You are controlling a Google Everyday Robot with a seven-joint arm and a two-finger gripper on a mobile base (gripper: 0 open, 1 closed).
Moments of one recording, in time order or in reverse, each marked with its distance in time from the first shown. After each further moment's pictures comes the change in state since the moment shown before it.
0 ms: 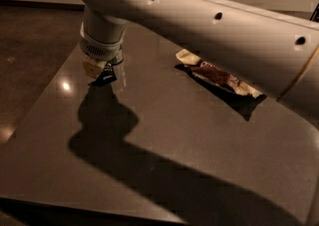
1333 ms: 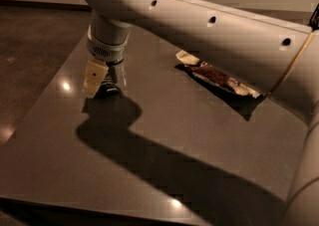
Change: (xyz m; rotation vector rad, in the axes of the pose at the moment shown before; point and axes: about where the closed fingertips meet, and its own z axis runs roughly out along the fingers) arm 0.012 -0.019 0.021 0.008 0.012 0.019
